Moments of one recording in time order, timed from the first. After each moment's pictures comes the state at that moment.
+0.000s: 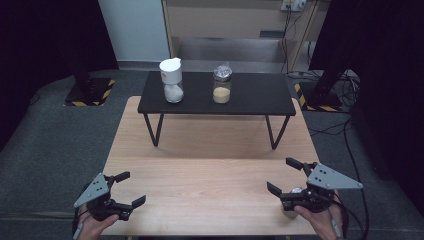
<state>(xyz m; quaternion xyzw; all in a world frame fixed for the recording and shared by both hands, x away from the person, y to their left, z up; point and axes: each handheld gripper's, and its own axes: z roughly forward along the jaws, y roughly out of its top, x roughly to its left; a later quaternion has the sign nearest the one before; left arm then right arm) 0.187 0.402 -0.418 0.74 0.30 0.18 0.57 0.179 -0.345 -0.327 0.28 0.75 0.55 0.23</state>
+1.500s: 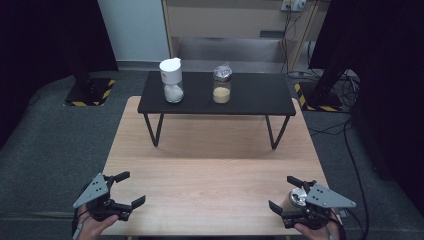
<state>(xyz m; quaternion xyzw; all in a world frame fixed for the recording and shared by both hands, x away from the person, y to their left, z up) 0.186 0.403 -0.418 0.74 0.30 0.18 0.57 0.166 -0.360 -0.379 0.29 0.76 0.54 0.21</state>
